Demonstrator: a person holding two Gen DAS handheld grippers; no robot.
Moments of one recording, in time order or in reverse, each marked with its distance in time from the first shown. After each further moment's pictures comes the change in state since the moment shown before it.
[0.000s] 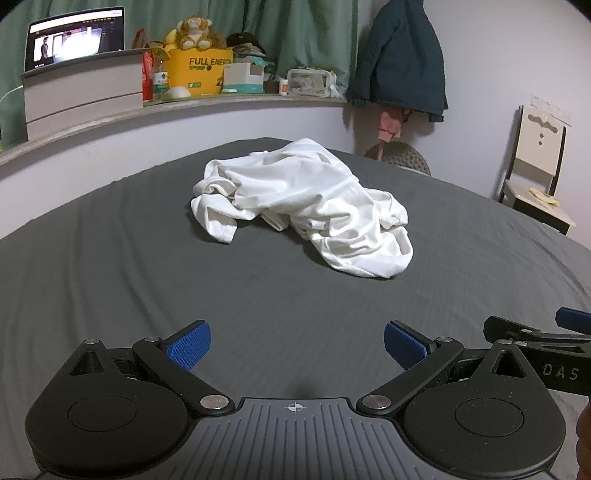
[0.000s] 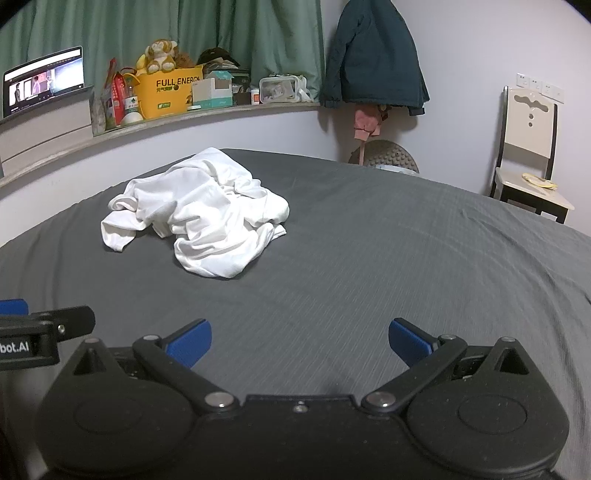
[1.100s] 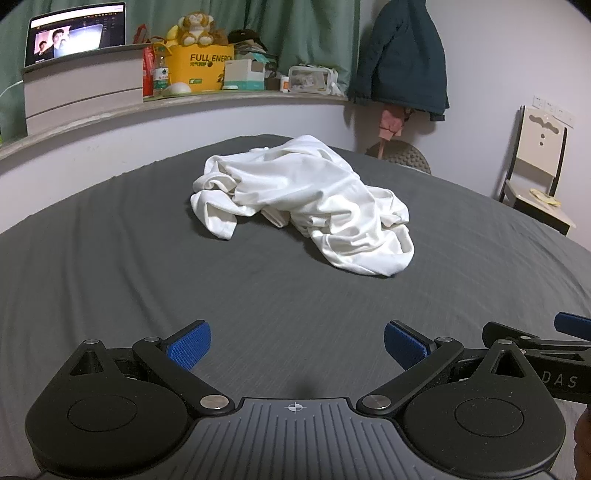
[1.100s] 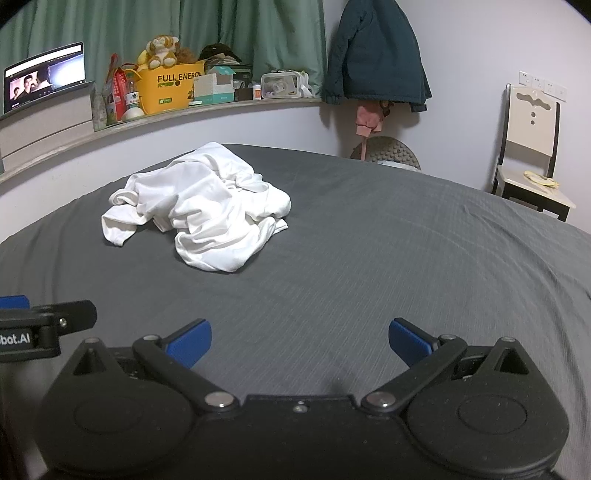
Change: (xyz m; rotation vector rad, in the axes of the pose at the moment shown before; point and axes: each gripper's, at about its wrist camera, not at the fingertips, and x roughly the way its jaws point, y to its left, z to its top) left arm 0.003 0.001 -0.001 -0.016 0.006 0.020; right arm 0.003 0.002 -0.002 -0.003 0.014 0.003
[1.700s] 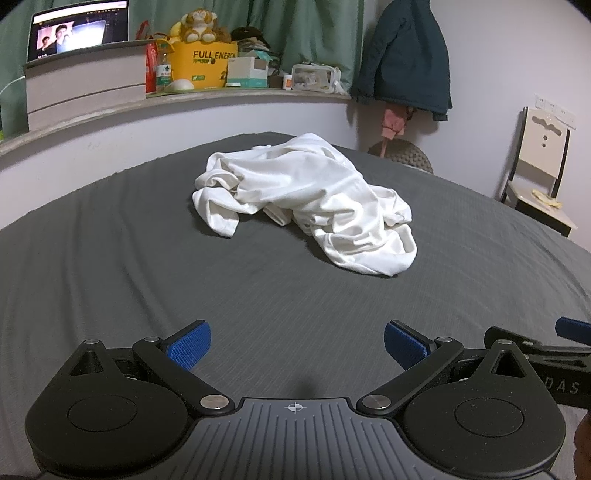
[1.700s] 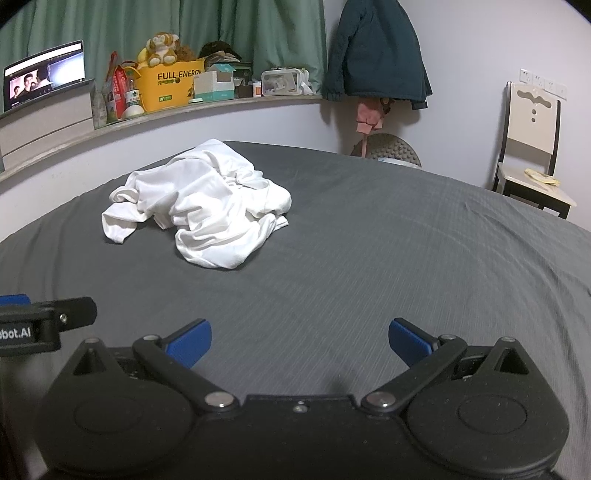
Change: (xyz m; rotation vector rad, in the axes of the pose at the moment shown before) left arm 0.002 0.002 0.001 -0.031 0.003 0.030; right arm 0.001 0.000 -0.001 -0.001 0.012 0.003
